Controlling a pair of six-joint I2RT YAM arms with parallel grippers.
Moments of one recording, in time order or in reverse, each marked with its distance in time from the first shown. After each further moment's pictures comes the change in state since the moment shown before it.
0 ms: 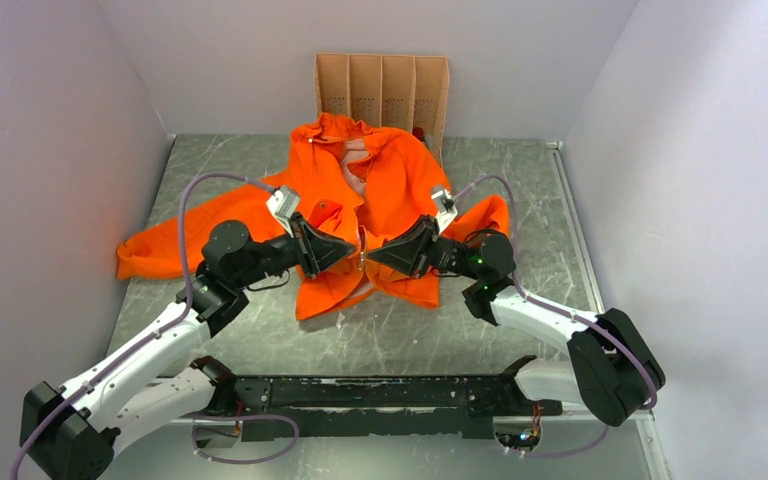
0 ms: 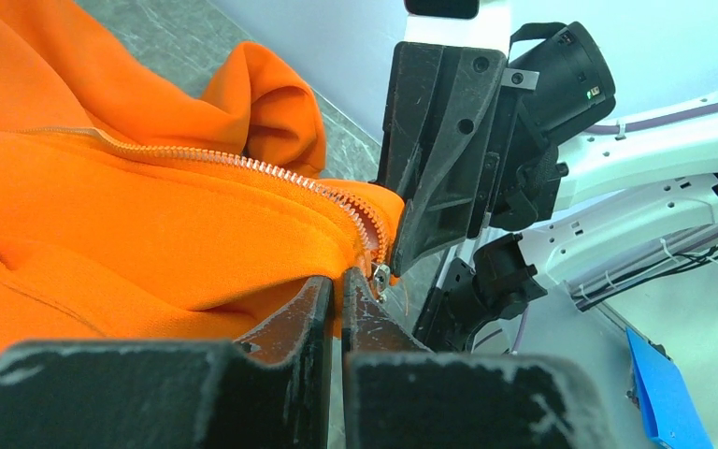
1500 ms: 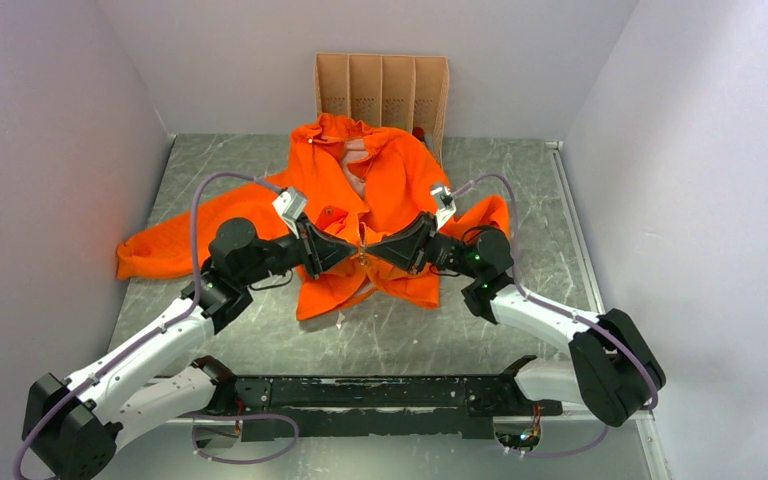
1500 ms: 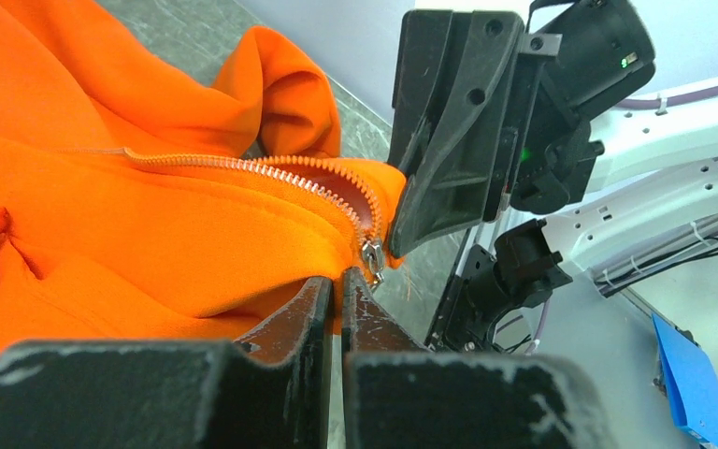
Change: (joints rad) left arm 0.000 0.035 0.000 0.004 0.007 0.053; right arm 0.006 -0.001 0.017 -0.066 0.054 -0.018
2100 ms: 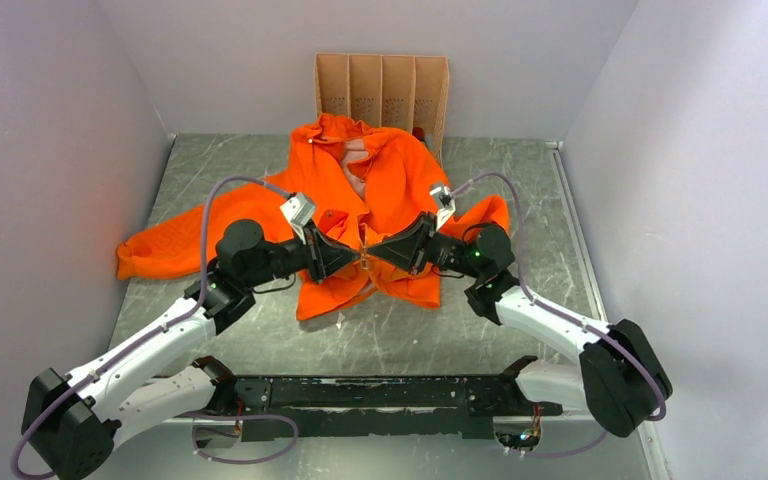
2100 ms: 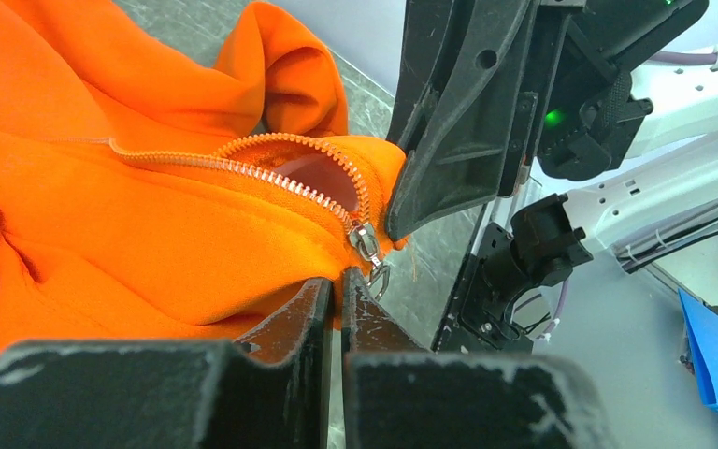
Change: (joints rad) left arm -0.042 0.015 0.001 -0.042 -0.014 0.060; right arm 0.001 -0.059 0.023 -0.146 0.018 -0.066
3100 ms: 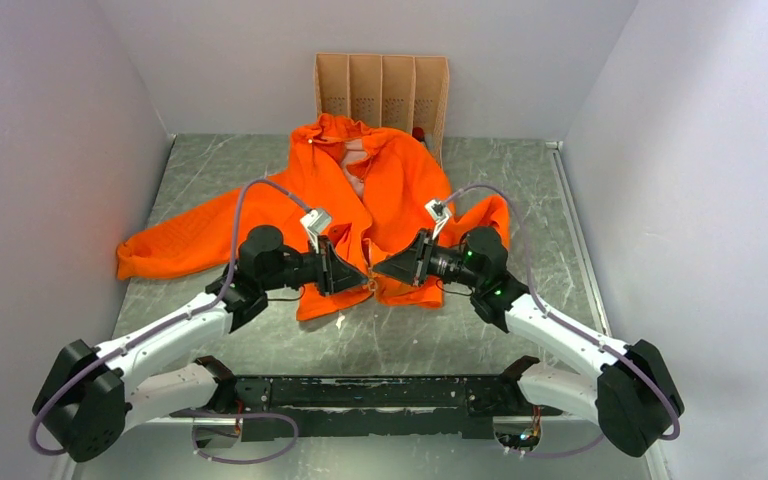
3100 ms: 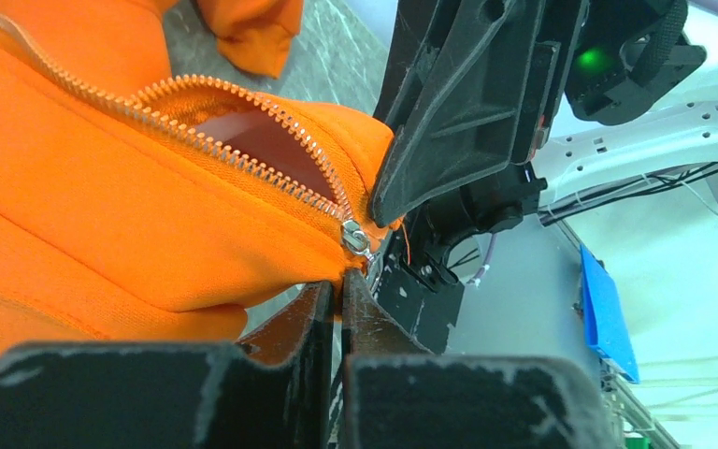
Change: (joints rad) left arm -0.006 0.108 -0.089 0.073 0.129 -0.160; right arm 0.013 -0.117 -0.005 -0.430 0.082 0.005
